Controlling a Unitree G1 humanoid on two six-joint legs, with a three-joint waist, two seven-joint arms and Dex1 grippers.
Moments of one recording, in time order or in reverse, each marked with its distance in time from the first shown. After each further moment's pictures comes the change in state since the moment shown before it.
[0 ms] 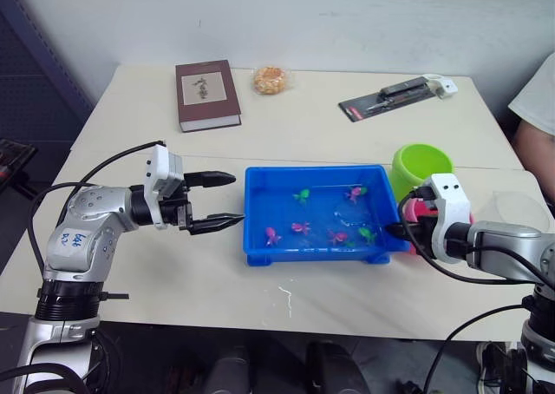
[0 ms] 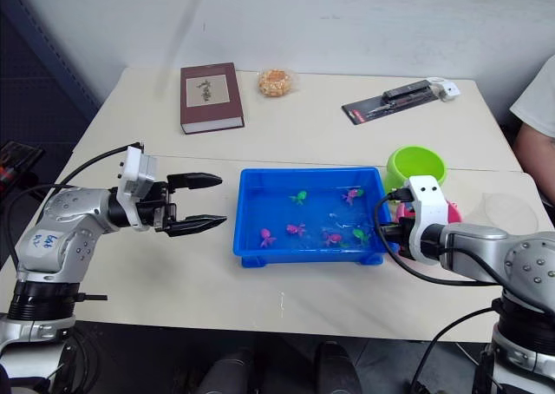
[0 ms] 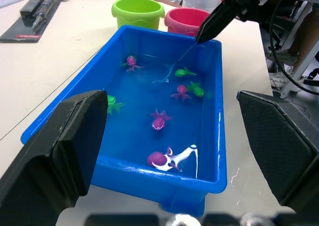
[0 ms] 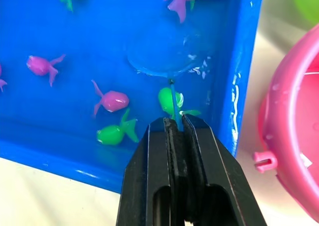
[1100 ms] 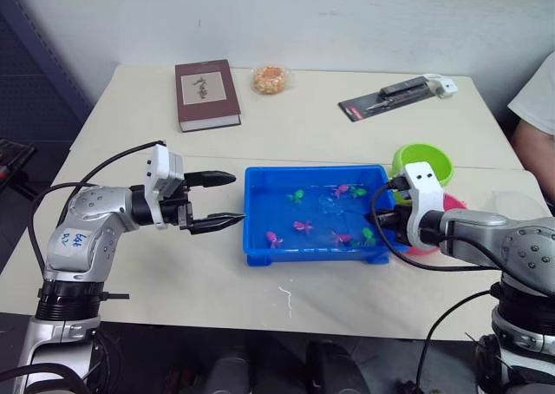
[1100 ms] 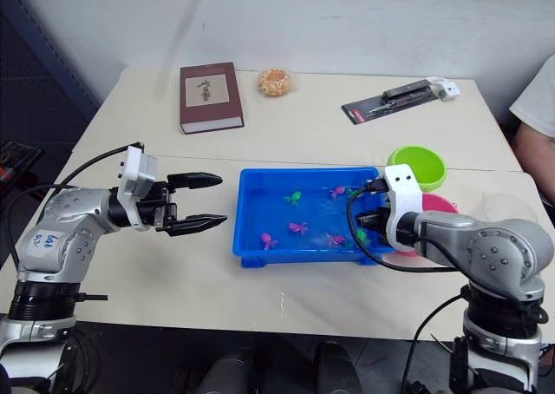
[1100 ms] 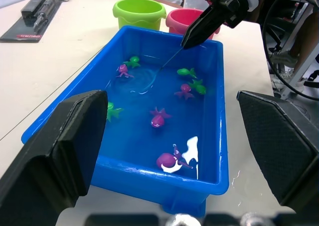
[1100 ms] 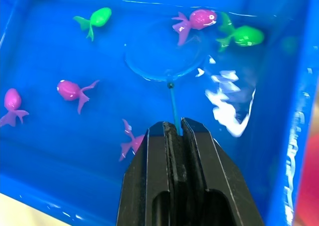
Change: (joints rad) left arm -0.001 -0.002 0.000 0.000 -0.002 0.003 0.005; right arm -0.097 0.129 0.102 -0.026 -0.256 -0.009 0.157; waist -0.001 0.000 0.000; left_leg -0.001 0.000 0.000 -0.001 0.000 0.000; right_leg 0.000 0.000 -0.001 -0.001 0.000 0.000
